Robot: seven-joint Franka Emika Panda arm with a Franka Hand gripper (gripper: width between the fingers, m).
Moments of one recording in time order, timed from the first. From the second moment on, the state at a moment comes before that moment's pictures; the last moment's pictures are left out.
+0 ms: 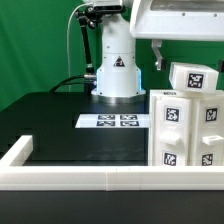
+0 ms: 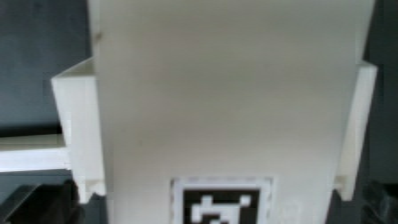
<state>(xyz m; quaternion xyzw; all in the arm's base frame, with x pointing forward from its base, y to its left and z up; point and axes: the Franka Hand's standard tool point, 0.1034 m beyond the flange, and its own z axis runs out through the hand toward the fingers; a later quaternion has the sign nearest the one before) 0.591 0.085 0.165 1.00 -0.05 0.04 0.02</state>
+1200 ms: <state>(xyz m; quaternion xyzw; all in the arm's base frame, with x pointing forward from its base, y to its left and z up) 0.591 0.081 0.161 0.99 -0.12 0.03 0.01</state>
